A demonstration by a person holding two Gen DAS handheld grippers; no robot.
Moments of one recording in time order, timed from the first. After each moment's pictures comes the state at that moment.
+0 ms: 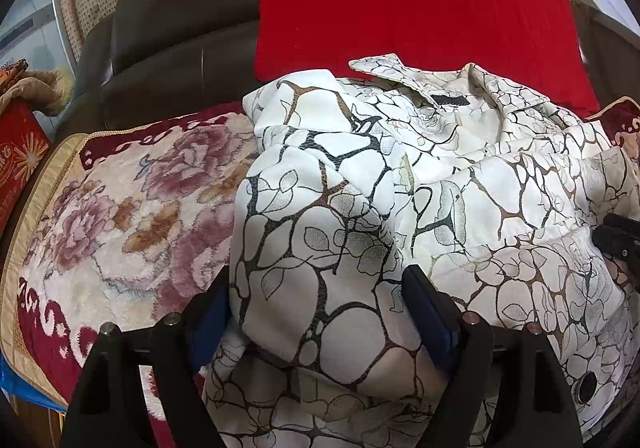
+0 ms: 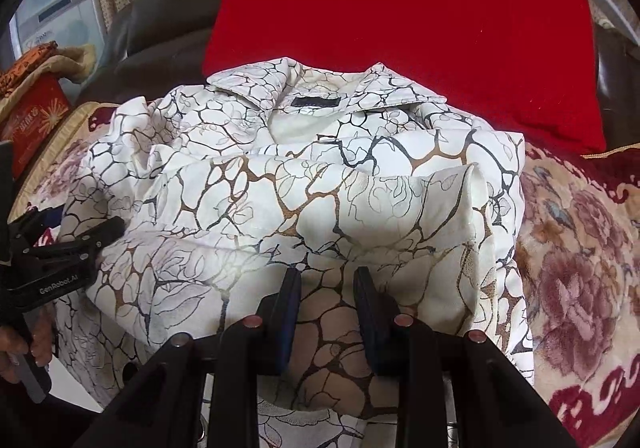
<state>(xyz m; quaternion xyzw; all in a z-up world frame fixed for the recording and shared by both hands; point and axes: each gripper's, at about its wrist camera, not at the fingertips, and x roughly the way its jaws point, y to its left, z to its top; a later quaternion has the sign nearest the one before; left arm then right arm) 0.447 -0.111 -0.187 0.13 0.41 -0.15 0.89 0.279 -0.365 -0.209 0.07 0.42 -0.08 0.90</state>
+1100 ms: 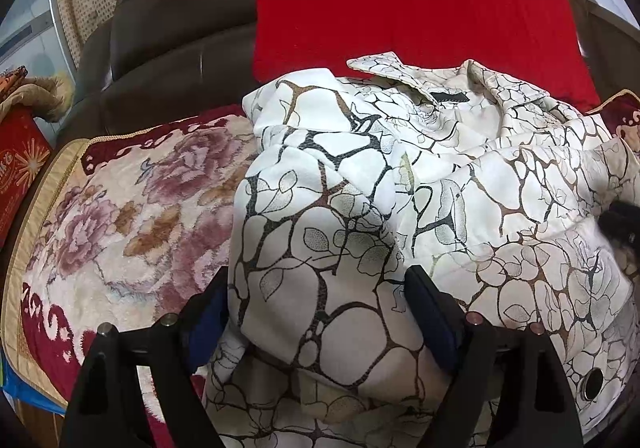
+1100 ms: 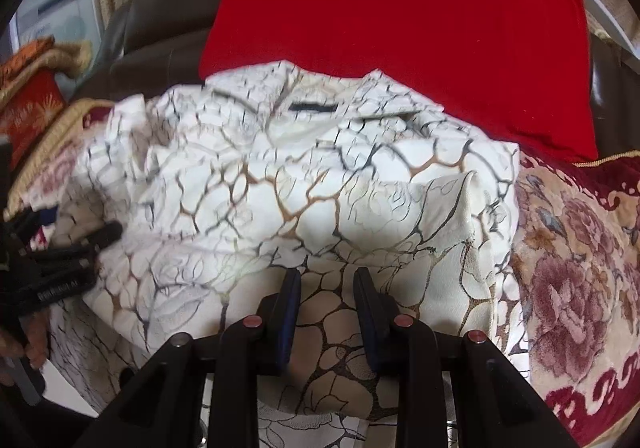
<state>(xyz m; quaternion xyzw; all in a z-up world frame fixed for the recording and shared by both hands) 0.446 -0.113 -0.187 0.14 0.40 -0.15 0.89 0.278 -0.364 -0.201 0.07 0.40 -0.09 0.91</state>
